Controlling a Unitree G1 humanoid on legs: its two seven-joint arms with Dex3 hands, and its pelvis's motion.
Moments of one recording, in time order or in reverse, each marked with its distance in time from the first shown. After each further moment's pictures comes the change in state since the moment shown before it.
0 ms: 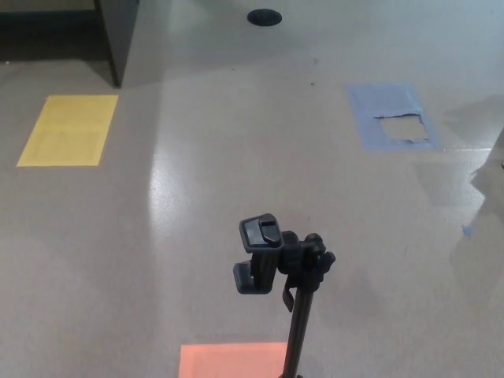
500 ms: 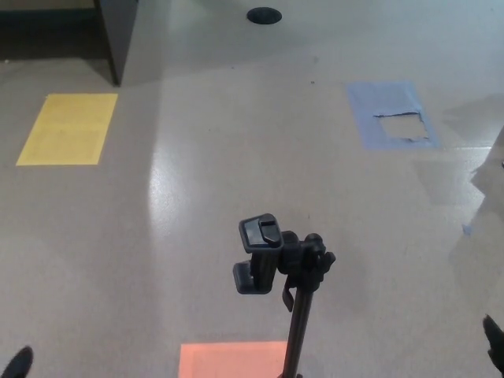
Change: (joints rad) left_arm 0.017 -0.045 0.063 -0.227 -0.044 -0.178 -0.009; right_arm -0.062 -0.017 0.037 -0.105 -0.042 -0.123 -0.044
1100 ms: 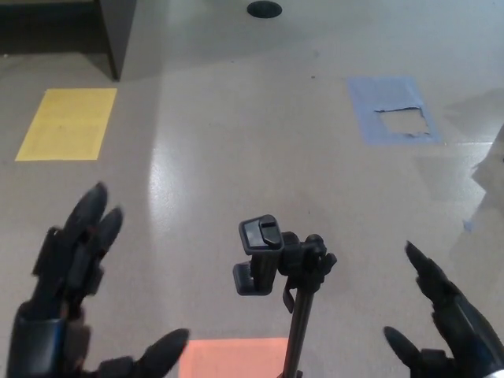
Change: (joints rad) left_arm -0.103 -0.037 -0.220 -0.568 0.023 -0.008 -0.020; right_arm -0.203 0.059 0.123 -0.021 -0.044 -0.040 -0.014
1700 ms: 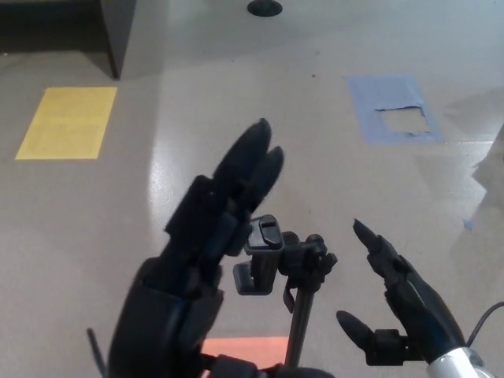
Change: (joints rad) left_arm -0.113 -0.006 -0.336 -0.258 0.008 0.211 -0.044; right_arm -0.063 0.072 0.069 -0.031 -0.026 -0.004 -0.008
